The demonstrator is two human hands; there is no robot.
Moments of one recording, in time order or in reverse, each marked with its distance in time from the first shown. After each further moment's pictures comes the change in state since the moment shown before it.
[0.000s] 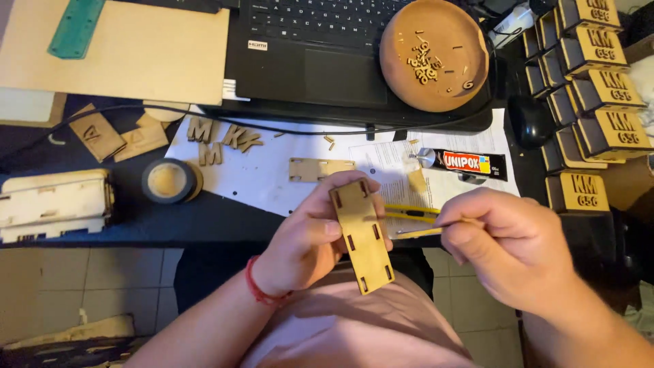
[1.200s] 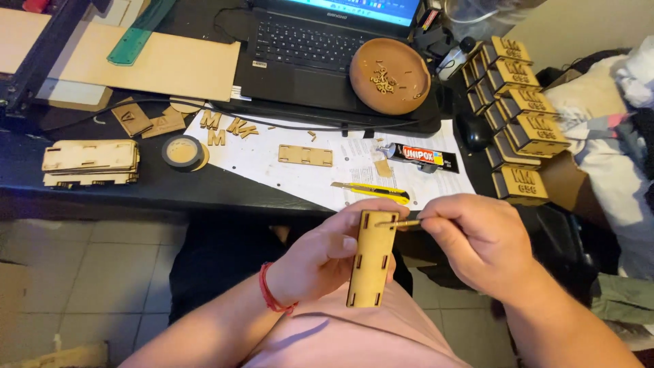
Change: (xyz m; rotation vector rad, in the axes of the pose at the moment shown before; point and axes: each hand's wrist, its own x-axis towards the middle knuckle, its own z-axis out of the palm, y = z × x) left_hand -0.057 -0.041 0.085 0.059 -0.157 -0.173; right_hand -0.086 -0.025 -0.010 -0.582 0.055 -0.347
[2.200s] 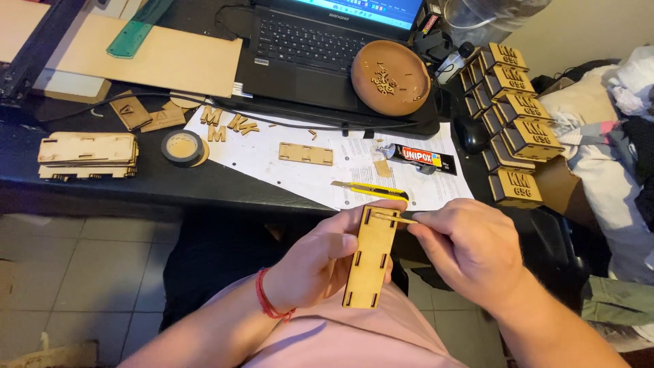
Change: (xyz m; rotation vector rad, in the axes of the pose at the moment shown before) left_hand -0.009 -0.002 0.005 -0.046 0.025 -0.027; right_hand 0.003 -0.011 0.011 -0.148 0.138 -0.277
